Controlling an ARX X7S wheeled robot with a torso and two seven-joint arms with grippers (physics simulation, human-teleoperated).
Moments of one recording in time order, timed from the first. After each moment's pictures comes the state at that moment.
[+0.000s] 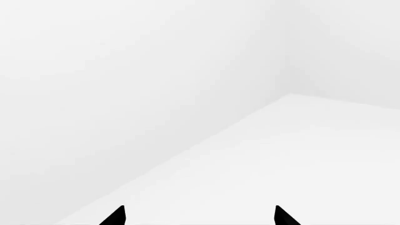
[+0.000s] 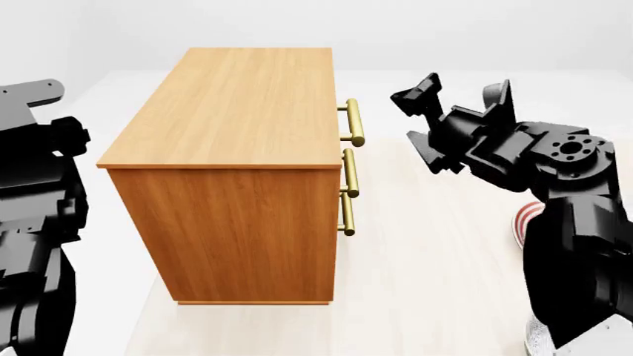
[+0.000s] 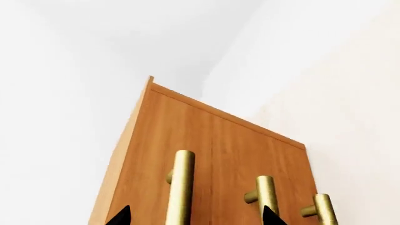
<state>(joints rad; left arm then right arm) -1.31 -0.38 0.01 -1.31 0.00 -0.14 -0.52 1.41 0.25 0.39 1.22 0.68 0.95 -0.12</state>
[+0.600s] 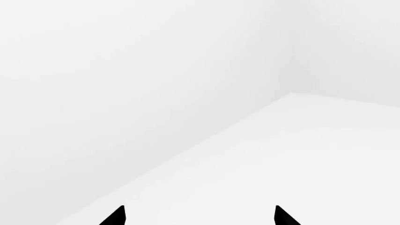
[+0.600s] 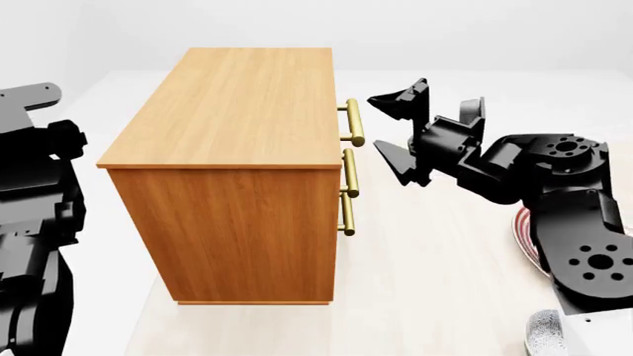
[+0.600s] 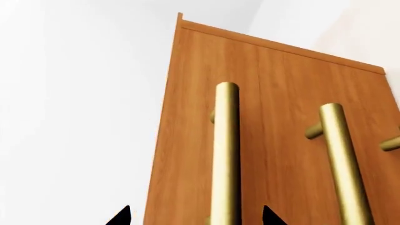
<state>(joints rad) -1.30 -0.39 0.01 -1.31 0.00 -0.13 -0.52 1.46 0.23 1.03 1.30 0.08 1.17 -0.34</state>
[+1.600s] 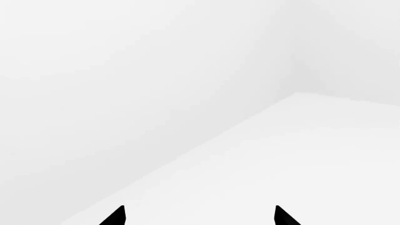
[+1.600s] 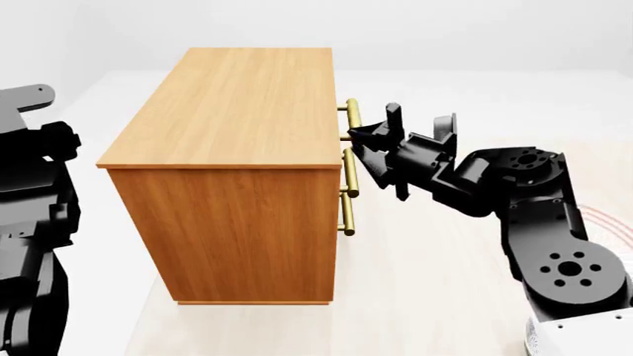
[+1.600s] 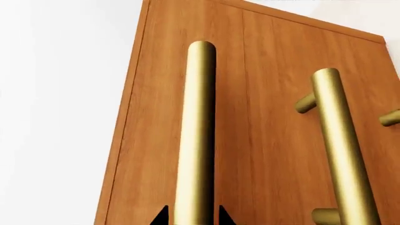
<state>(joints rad) -1.30 -0.40 0.01 -1.31 0.00 -0.13 -0.52 1.41 0.16 1.07 1.31 -0.01 1.14 -0.37</state>
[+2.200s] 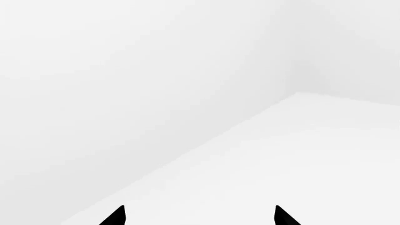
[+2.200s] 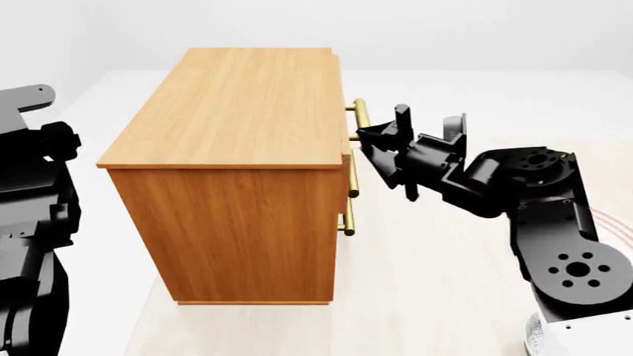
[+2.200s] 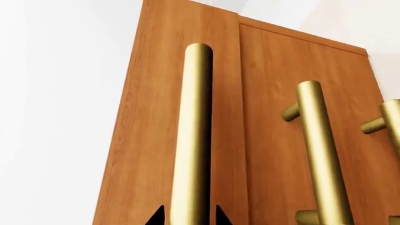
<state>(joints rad) -1.30 -0.40 0.01 -1.31 0.00 -0.13 -0.53 1.41 0.19 1.04 1.31 0.00 1.14 -0.39</state>
